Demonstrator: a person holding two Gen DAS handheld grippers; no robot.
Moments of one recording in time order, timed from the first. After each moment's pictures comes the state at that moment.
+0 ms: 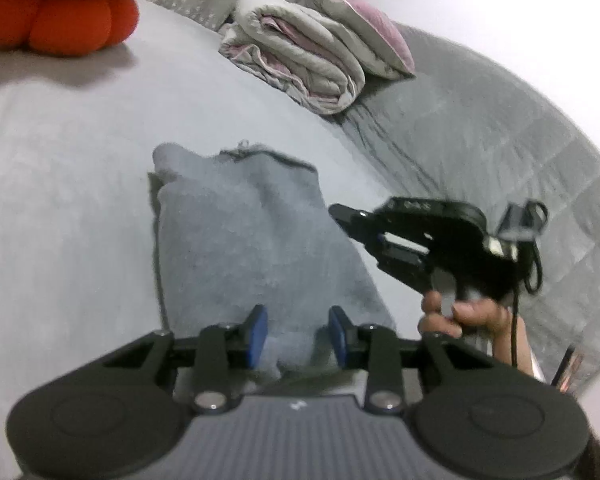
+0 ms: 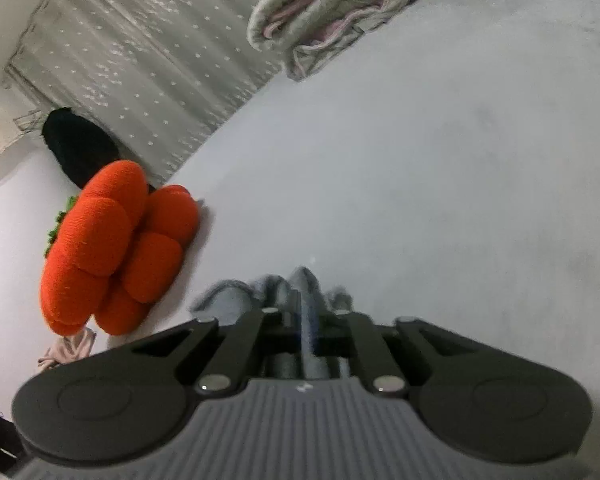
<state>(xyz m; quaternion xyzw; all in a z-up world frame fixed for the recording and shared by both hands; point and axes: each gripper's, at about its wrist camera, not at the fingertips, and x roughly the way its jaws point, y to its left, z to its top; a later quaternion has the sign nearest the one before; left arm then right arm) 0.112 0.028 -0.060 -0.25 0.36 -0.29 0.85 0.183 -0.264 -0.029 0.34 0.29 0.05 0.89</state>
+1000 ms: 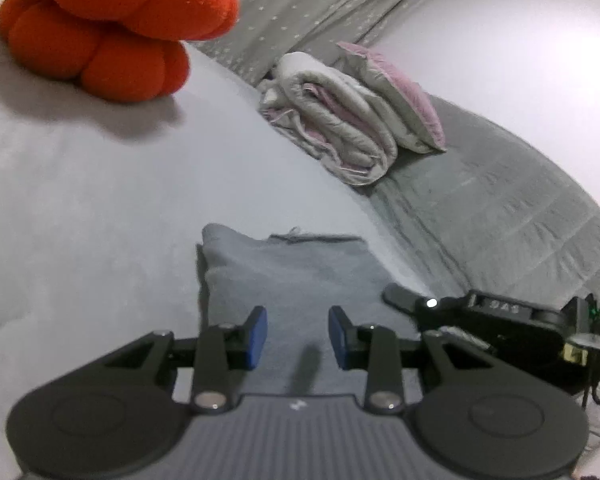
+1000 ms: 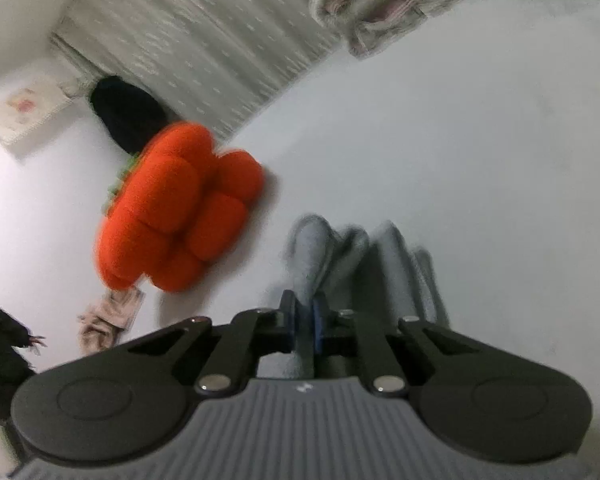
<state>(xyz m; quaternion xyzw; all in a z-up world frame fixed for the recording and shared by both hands) 0.127 0.047 -0.053 -0.29 0.30 -0.24 0.87 0.156 -0.235 0.004 0.32 0.31 0.13 0.89</state>
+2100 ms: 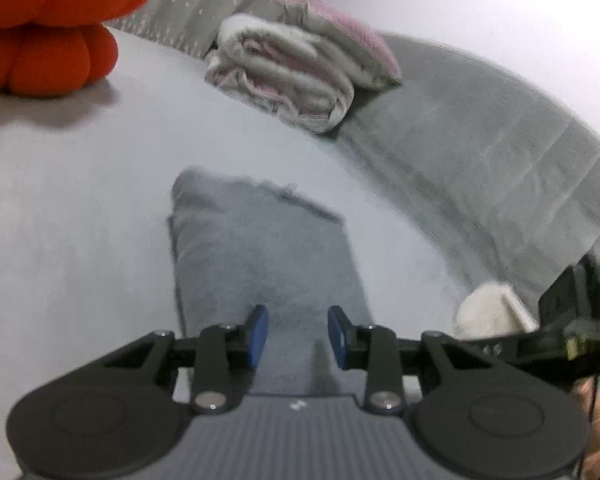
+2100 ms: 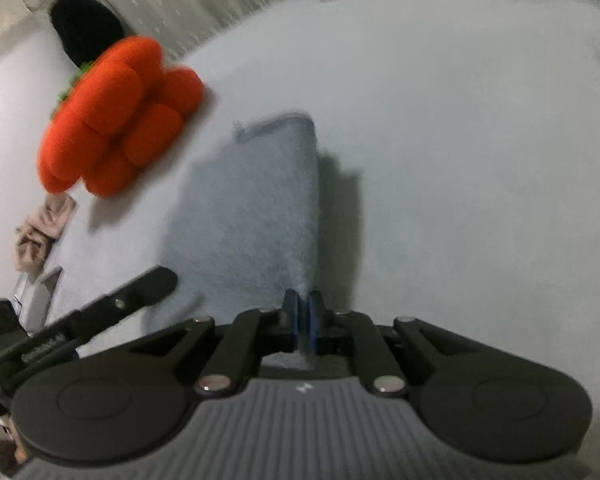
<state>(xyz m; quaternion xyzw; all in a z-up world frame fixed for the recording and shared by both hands) 0.117 -0.001 -0.062 -0.18 0.33 -0.28 0.88 0.118 -0.251 -0.027 0.23 0.44 0.09 0.86</state>
